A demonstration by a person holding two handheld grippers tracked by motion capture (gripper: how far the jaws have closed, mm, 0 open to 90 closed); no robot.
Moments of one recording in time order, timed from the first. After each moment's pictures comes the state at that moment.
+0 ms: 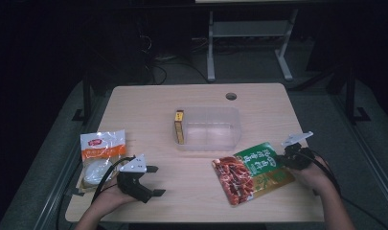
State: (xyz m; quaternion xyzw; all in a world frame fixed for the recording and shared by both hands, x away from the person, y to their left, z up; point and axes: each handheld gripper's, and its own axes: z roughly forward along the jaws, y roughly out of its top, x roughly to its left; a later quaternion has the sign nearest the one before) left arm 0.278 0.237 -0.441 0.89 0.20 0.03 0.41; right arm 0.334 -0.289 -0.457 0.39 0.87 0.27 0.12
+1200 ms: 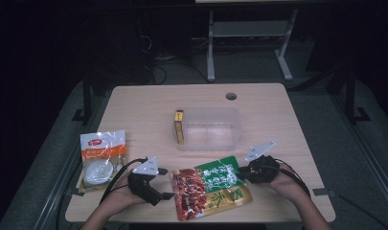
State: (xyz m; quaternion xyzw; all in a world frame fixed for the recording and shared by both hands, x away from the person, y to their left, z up) left arm 0.278 0.204 -0.446 0.90 0.17 0.02 0.40; right arm 0.301 -0.184 -0.442 0.25 0.91 0.33 0.04
